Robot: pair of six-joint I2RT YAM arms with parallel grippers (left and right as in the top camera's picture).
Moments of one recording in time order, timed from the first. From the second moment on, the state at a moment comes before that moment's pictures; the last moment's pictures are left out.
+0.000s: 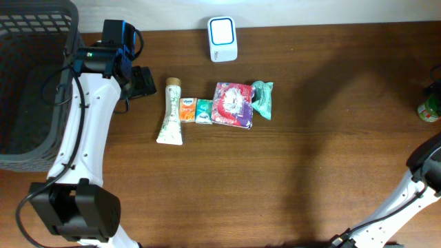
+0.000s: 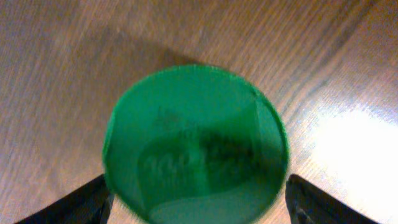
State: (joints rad) left arm -0.09 1.83 1.83 -1.24 -0.24 -0.36; right arm -0.74 2.43 2.27 -1.11 0.00 0.30
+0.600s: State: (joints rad) left arm -0.09 1.83 1.83 -1.24 -0.24 -0.36; right arm 0.11 2.25 1.95 -1.08 -0.25 0.22
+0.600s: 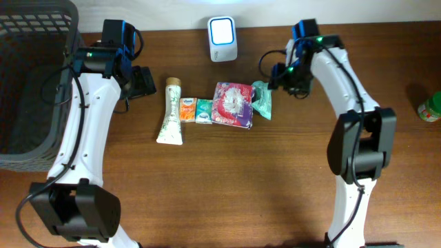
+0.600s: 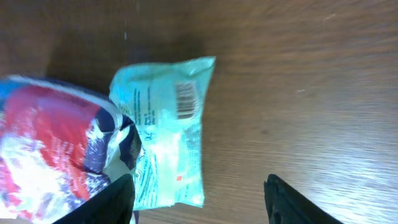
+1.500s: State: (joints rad) left arm -0.09 1.83 1.83 -1.24 -0.24 -0.36; right arm 0.25 2.25 1.99 -1.36 0.18 0.32
